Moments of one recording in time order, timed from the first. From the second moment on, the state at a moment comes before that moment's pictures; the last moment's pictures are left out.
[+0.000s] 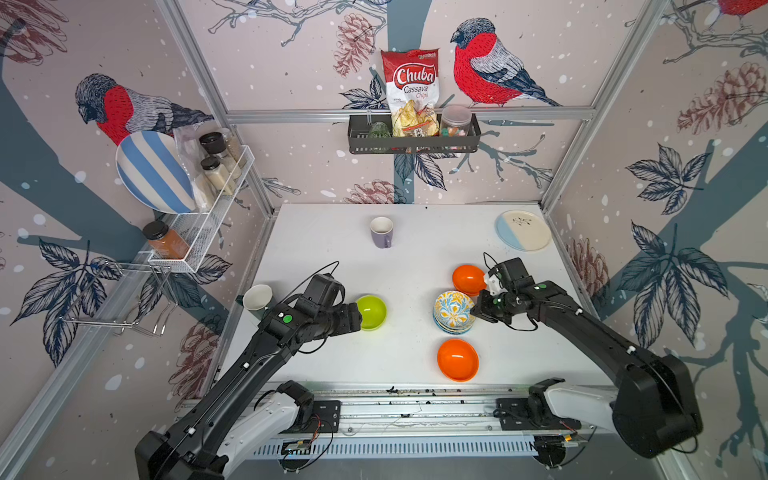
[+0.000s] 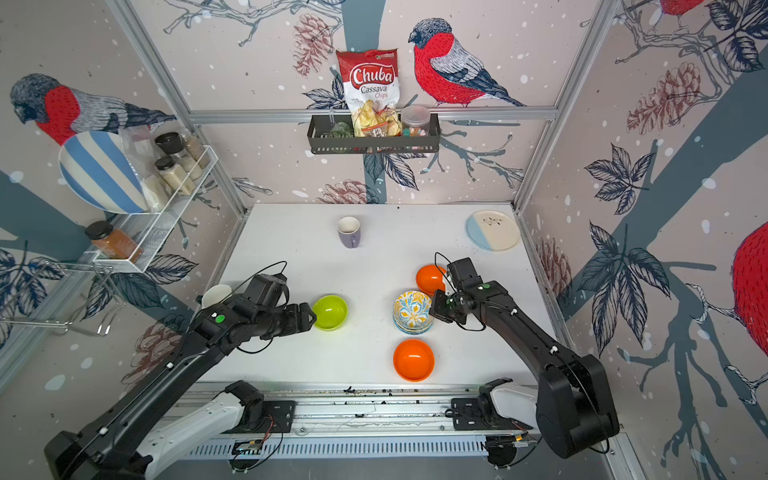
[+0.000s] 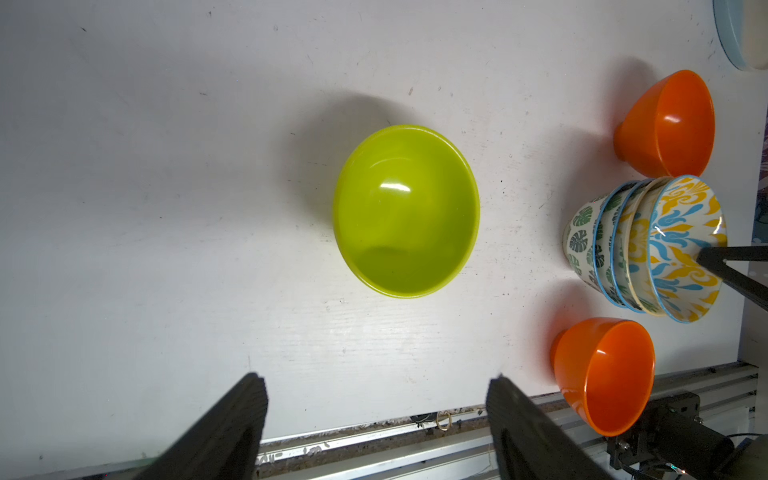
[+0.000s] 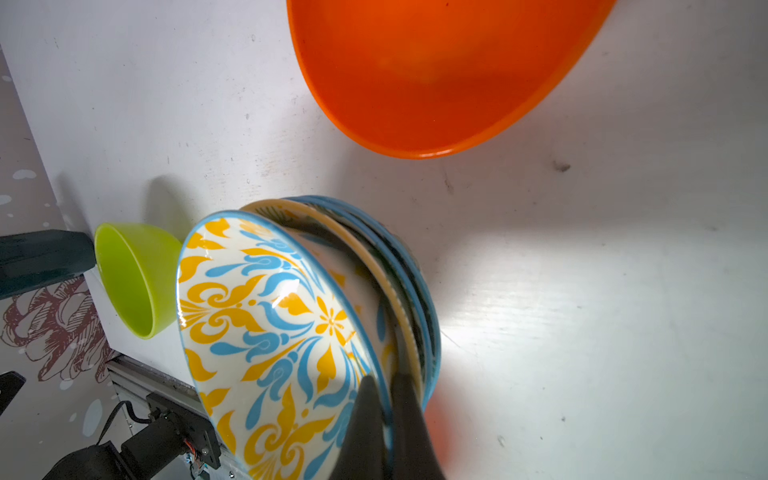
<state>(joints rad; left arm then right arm) -0.50 0.90 0.84 -0.98 0.08 -0.64 0.37 1.23 0.78 -0.71 -0.35 0.57</state>
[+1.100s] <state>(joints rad) -0.50 0.90 0.84 -0.98 0.08 -0.64 0.35 1.20 0.80 -0.72 -0.35 0.57</state>
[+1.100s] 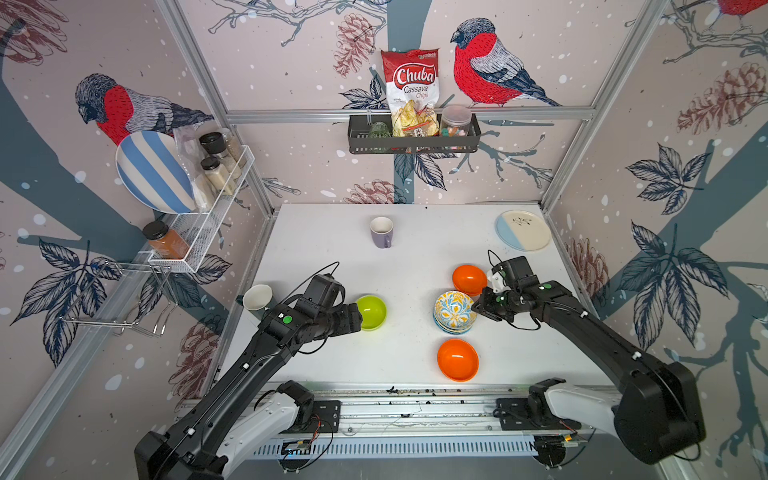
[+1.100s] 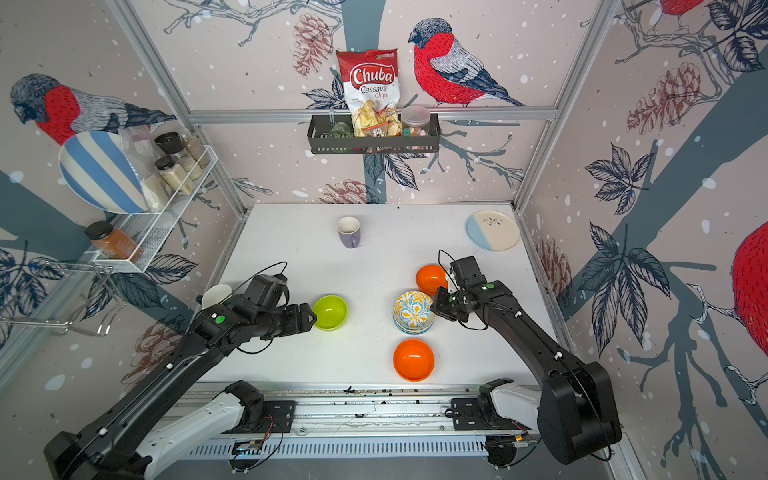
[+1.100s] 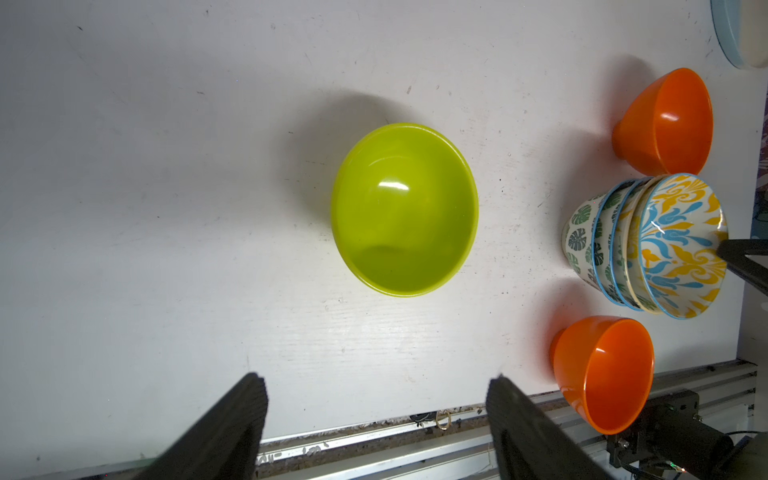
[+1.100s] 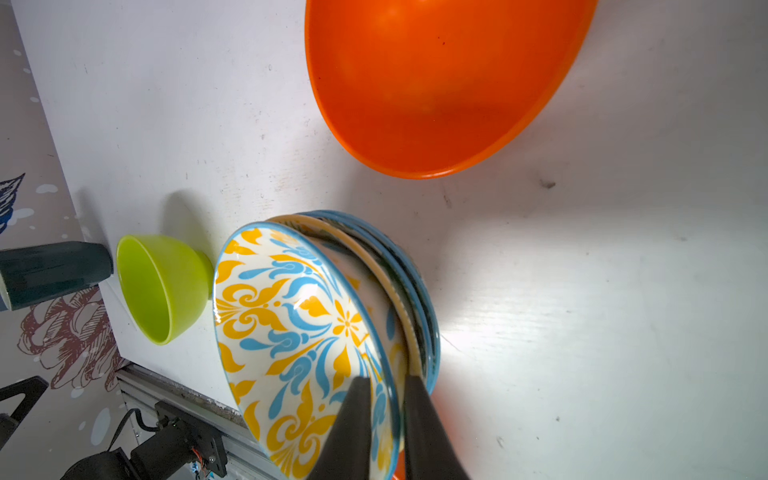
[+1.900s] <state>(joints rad) -0.51 0.90 0.84 -0.98 0.08 -0.64 0.34 1.18 0.79 -0.74 -0.34 0.57</state>
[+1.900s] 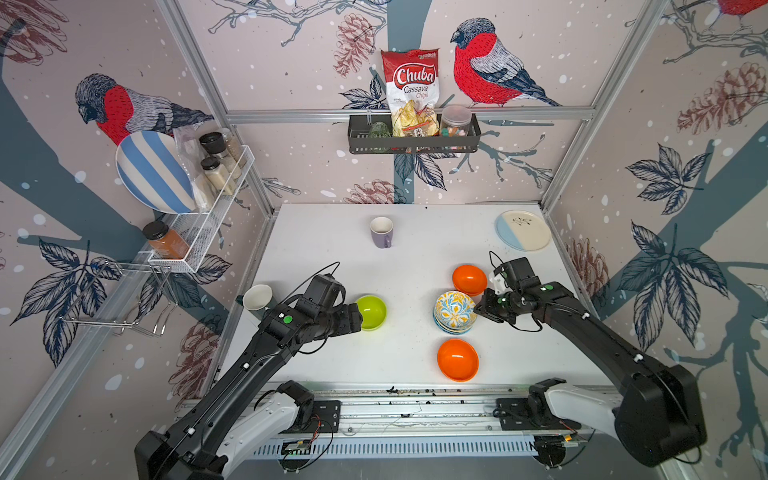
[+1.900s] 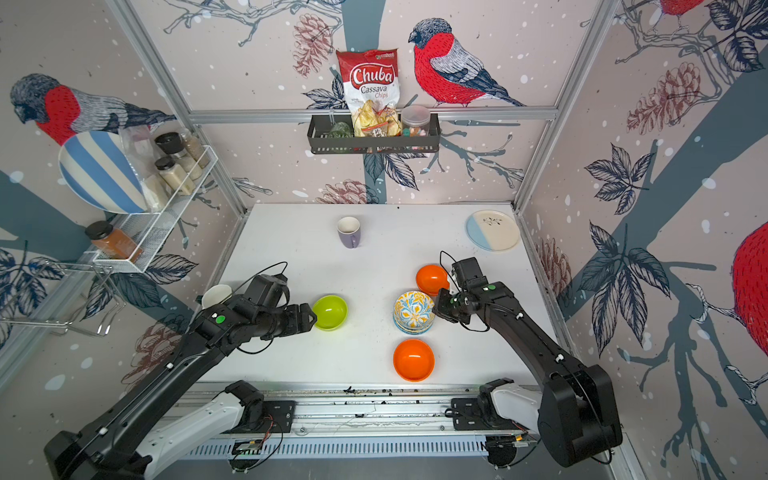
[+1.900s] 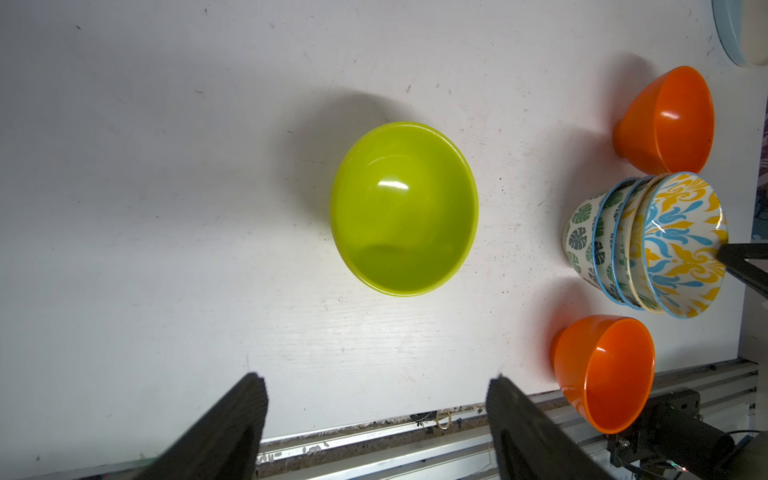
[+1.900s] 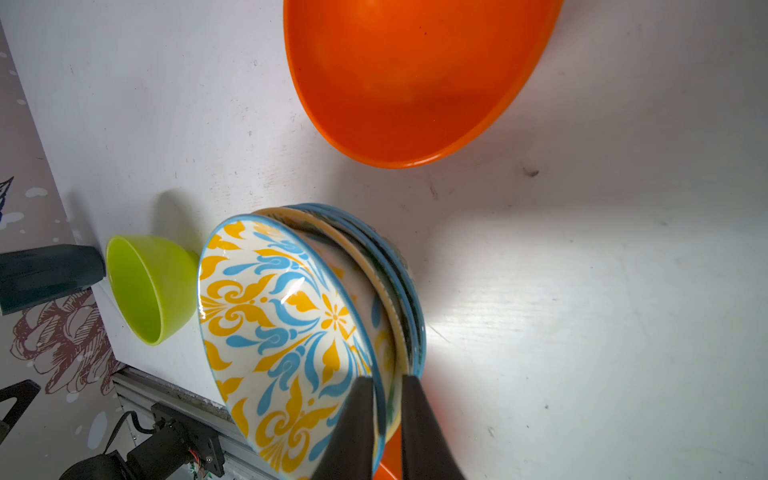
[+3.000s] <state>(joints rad) -0.53 0.90 0.84 -0.98 0.07 -0.64 0.36 1.18 0.78 -0.74 -0.32 0.57</state>
